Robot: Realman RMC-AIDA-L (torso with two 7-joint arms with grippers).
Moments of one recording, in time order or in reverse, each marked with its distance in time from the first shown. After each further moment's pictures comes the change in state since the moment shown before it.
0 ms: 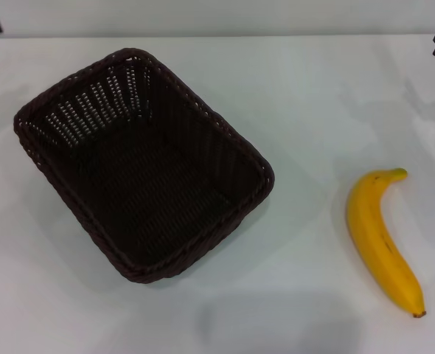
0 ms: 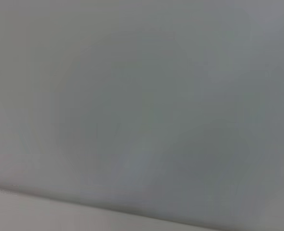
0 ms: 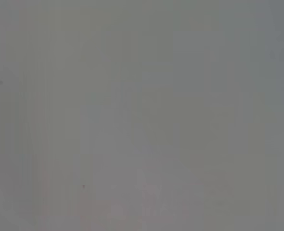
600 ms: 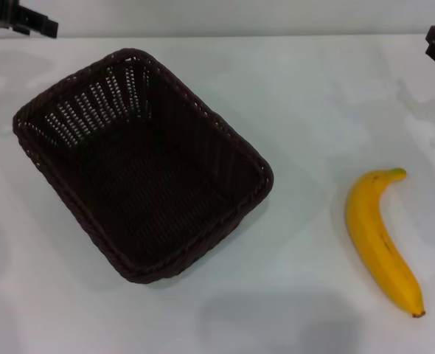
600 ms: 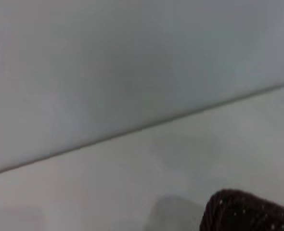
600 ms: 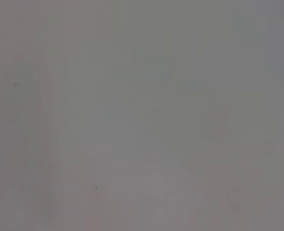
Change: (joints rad) left arm -0.363 0.064 0.010 0.051 0.626 -0.266 -0.221; right arm 0.005 0.000 -0.024 0.001 0.000 0.016 0.000
